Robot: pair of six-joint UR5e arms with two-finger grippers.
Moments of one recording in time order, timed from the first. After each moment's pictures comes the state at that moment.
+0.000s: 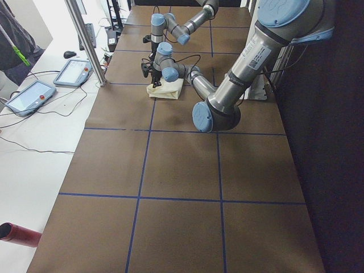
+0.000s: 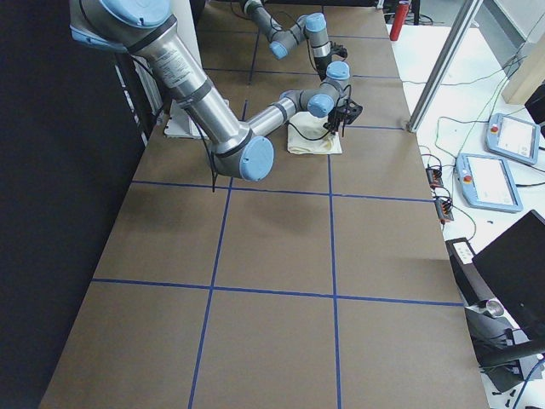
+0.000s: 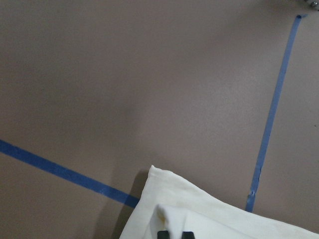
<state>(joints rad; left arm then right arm) -0.69 -2.31 -1.41 -2.01 -1.80 -1.58 0.76 -0.77 1.28 -1.25 2.03 1.75</state>
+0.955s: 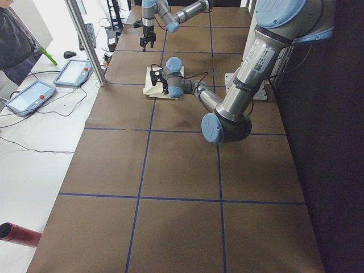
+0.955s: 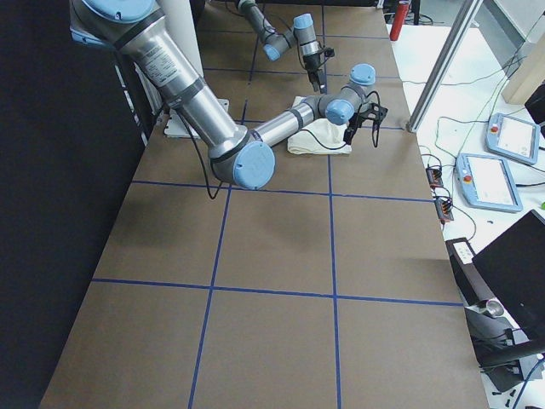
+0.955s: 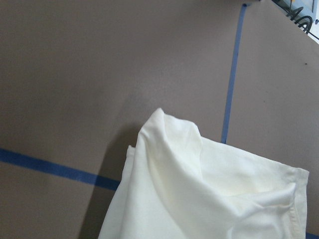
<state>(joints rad) -0.63 -2.14 -1.46 -2.40 -1.84 -1.67 0.95 -0.85 1.30 -1.24 2.17 1.41</state>
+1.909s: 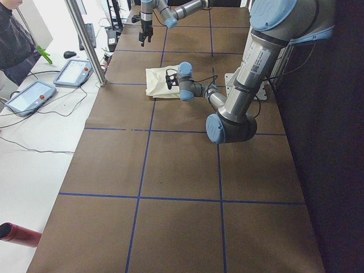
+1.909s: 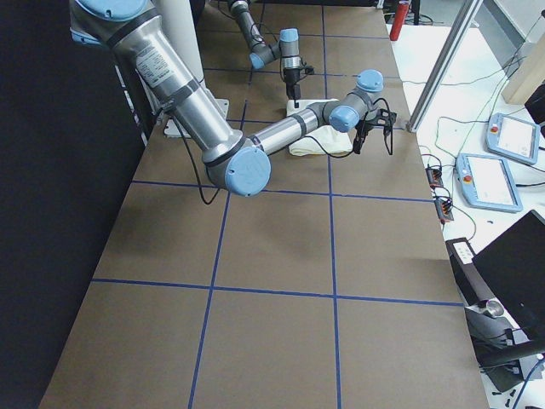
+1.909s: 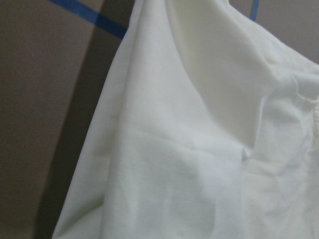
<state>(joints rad) -0.51 -2.12 -1.46 -2.43 -1.94 -1.70 0.99 -0.87 1.30 -1.25 2.17 1.29</state>
